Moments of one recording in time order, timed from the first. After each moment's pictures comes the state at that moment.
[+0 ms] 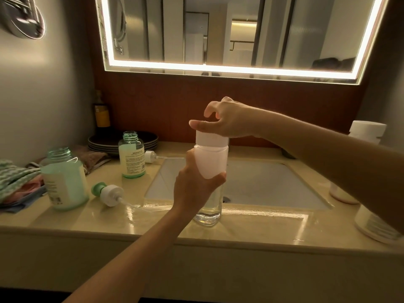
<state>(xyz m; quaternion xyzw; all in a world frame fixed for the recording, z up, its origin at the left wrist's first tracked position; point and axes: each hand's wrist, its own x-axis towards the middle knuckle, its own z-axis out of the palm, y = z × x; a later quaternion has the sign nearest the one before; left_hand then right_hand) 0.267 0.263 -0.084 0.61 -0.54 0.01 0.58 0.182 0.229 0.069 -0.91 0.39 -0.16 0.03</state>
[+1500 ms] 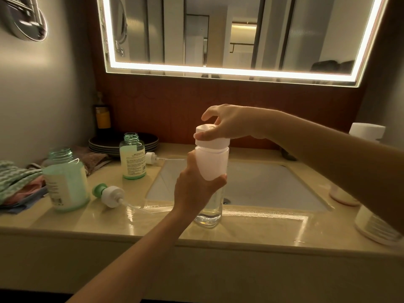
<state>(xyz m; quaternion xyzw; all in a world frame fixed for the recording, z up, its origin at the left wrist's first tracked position) 0.267 0.265 -0.082 0.62 -0.54 0.01 0.57 0.181 0.228 0.071 -0.91 0.37 -0.12 0.12</state>
